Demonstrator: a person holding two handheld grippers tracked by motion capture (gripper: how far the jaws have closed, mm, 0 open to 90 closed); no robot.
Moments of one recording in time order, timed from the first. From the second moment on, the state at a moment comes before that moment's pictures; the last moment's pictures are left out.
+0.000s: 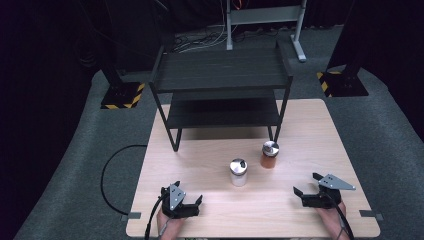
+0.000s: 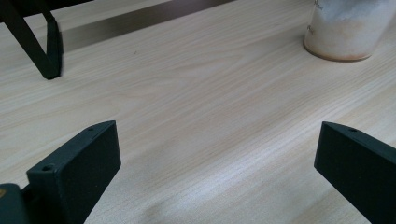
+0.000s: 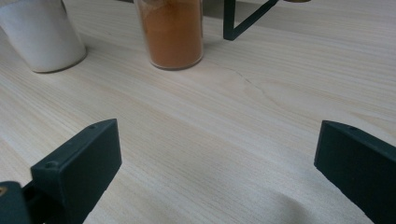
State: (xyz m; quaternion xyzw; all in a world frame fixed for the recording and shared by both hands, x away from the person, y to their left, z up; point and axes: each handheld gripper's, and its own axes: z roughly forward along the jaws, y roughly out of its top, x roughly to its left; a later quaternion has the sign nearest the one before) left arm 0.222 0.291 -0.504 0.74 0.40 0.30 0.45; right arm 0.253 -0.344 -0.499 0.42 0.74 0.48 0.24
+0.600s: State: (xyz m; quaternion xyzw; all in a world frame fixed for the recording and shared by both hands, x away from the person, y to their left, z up) left arm 0.225 0.299 -0.506 0.75 0.38 0.28 0.47; right arm 0.251 -0.345 -0.501 0.41 0.73 0.48 0.24
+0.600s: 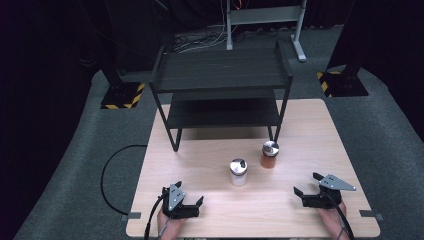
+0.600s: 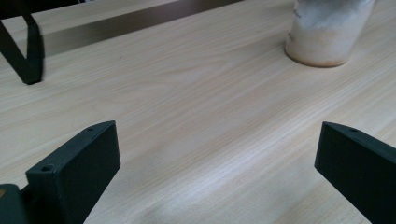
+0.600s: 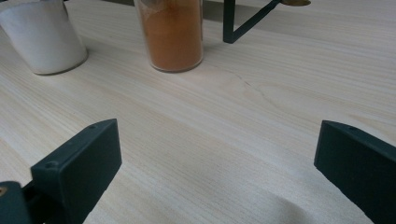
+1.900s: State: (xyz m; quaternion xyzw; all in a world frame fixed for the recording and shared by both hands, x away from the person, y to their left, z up) left arm 0.261 0.217 -0.504 0.74 0.31 0.24 0.55; right arm 0.251 -0.347 -0.501 0.41 0.73 0.49 0.24
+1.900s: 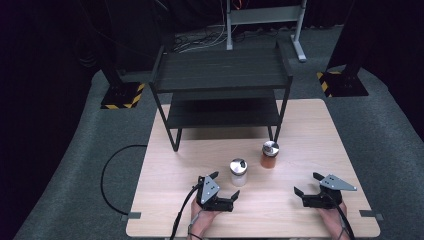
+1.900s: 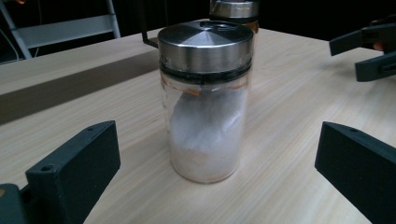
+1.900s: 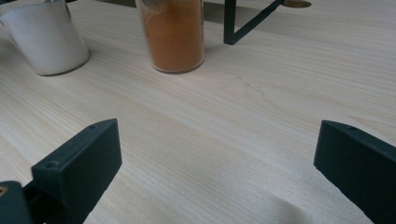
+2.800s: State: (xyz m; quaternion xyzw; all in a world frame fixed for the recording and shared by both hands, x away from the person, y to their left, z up) left arm 0.263 0.146 -0.517 0.68 0.41 0.28 0.53; right arm 0.251 -0.347 -0.501 0.41 0.73 0.49 0.25
